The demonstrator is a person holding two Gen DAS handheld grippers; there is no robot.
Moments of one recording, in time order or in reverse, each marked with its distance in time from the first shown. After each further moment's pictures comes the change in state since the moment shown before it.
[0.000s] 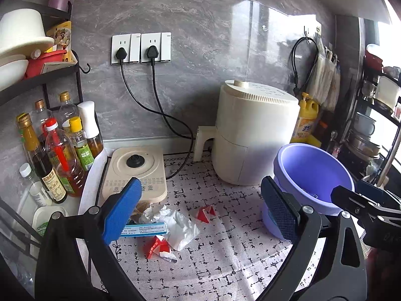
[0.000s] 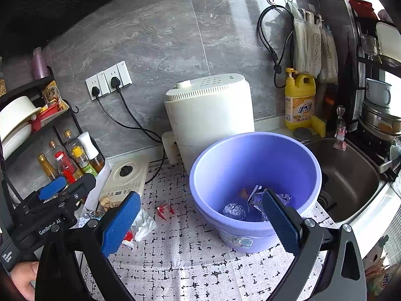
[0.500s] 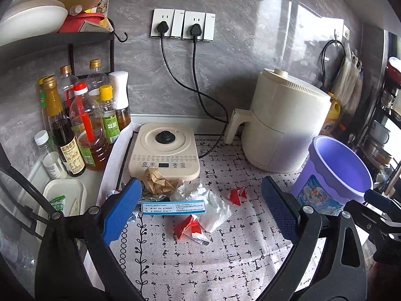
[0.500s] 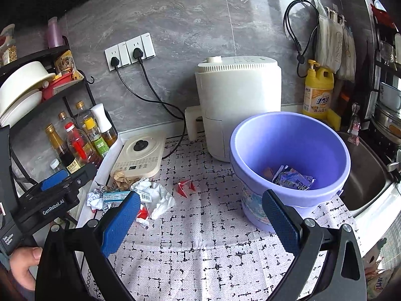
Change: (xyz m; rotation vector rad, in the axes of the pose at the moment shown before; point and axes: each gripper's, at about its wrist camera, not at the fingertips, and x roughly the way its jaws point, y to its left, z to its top) left arm 0.006 0.061 -0.026 -0.103 0.070 0.082; right arm 0.014 0.049 -0.025 -0.084 0.102 0.037
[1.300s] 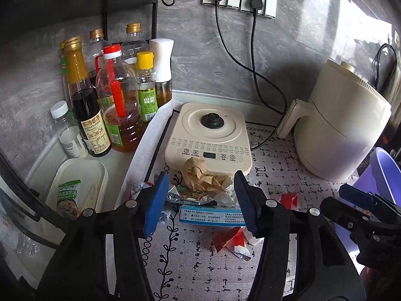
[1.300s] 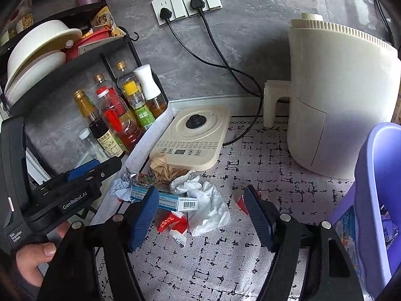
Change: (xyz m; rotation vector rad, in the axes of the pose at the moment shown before) left arm 0.067 0.045 0.001 -0.130 0.106 0.202; right arm 0.134 0.057 0.023 -0.166 0.182 0.358
